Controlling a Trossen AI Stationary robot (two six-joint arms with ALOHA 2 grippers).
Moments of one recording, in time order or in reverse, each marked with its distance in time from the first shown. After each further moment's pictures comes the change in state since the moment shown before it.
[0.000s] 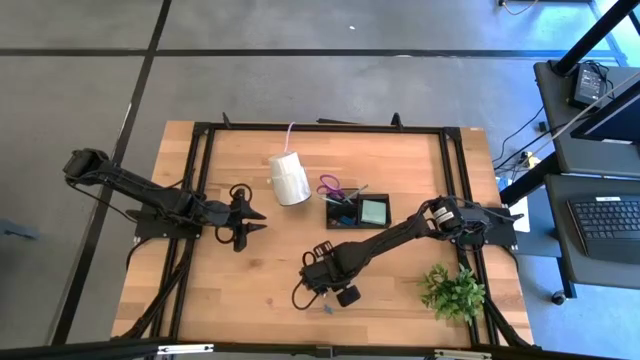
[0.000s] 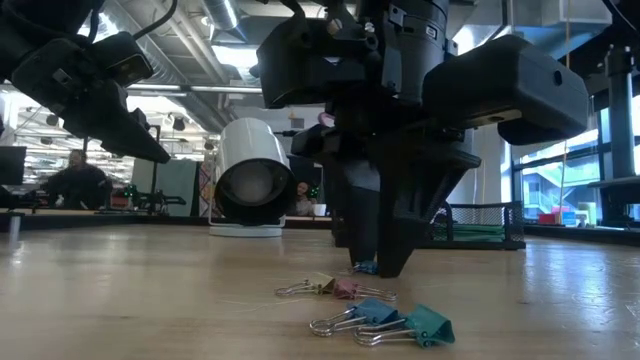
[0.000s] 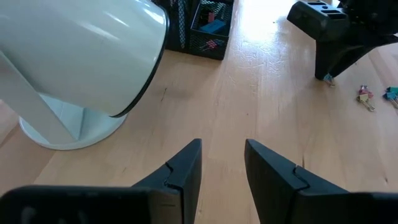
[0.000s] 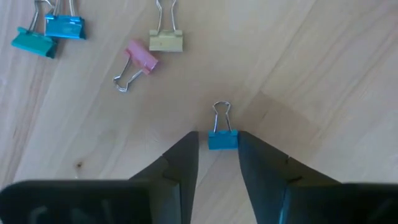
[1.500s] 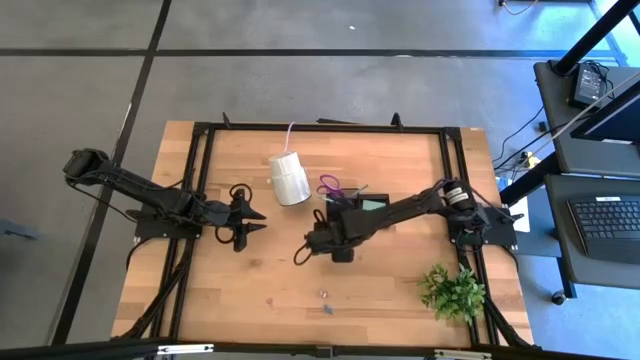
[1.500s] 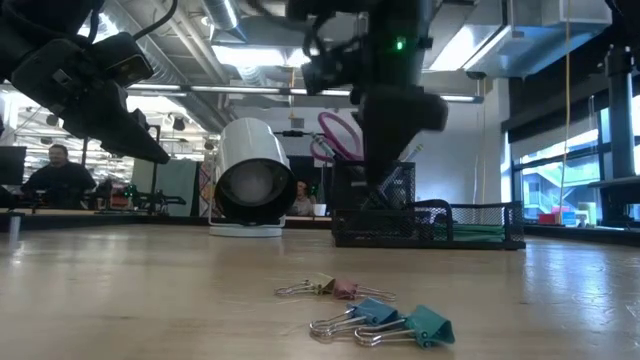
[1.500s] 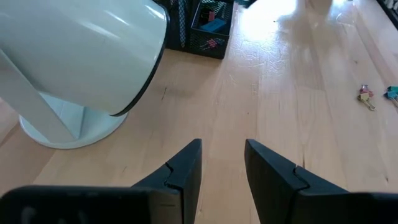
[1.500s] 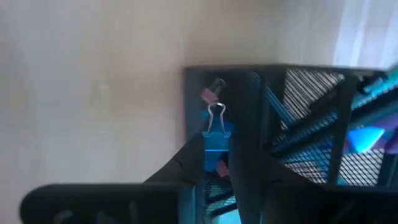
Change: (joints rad) left arm 0.000 0.000 0.000 -0.003 0.000 0.000; right arm -0.141 -0.185 -0.053 -0.238 0.415 0.347
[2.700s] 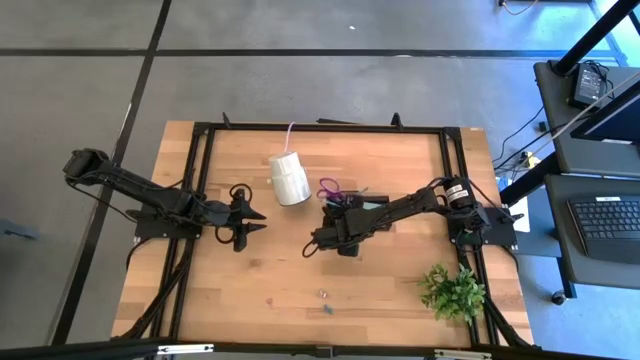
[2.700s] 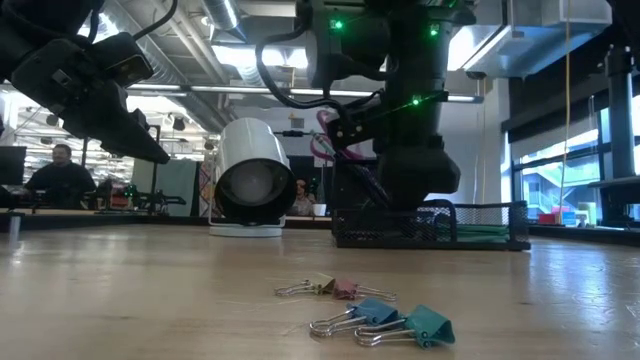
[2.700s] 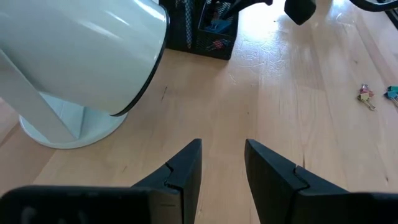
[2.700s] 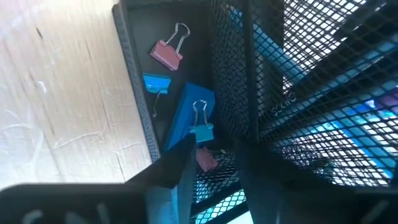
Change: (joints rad) left arm 0.000 0.000 0.000 -0.001 0.000 0.000; right arm -0.031 -0.003 -0.189 0.076 0.025 0.126
